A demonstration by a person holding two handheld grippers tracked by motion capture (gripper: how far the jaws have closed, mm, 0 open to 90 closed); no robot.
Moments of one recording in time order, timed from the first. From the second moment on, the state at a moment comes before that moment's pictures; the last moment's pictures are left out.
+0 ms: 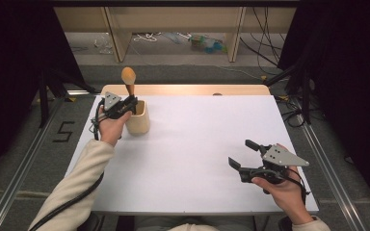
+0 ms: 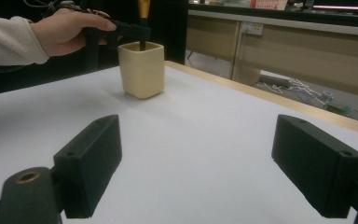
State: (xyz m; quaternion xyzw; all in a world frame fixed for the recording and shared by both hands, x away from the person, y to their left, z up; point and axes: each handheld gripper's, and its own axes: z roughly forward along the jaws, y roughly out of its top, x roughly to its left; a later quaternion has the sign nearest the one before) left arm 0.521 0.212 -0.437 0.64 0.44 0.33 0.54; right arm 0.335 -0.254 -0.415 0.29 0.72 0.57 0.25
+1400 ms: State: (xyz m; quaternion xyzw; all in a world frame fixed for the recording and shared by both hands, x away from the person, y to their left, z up) left arm 0.520 0.219 -0.430 0.60 0.46 0.34 0.56; right arm 0.333 -0.255 -0.414 0.30 0.73 0.57 0.24
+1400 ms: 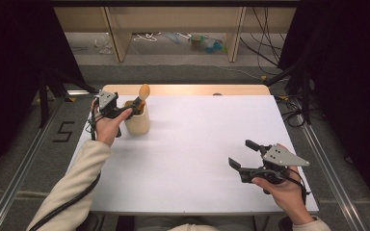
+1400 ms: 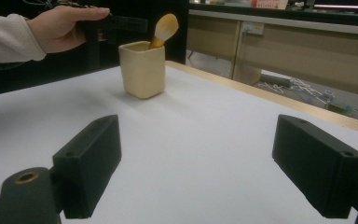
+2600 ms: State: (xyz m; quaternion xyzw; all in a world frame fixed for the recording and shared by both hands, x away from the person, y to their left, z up) left arm 0.446 0.229 -0.415 0.65 0.36 0.31 0.59; right arm 0.334 -0.254 -0.414 0.29 0.73 0.57 0.25
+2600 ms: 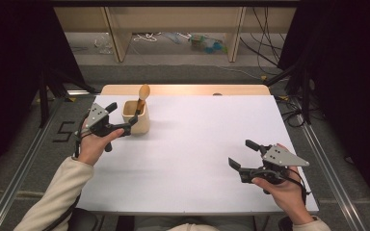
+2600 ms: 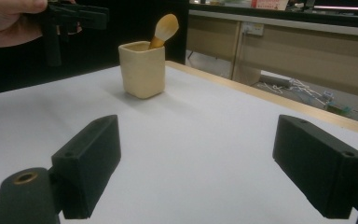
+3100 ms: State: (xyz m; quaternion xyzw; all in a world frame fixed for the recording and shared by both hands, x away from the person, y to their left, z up) left arm 0.400 0.226 -0.415 0.68 0.31 0.27 0.61; right arm 0.334 -0.254 -0.414 0.29 0.73 0.57 0.25
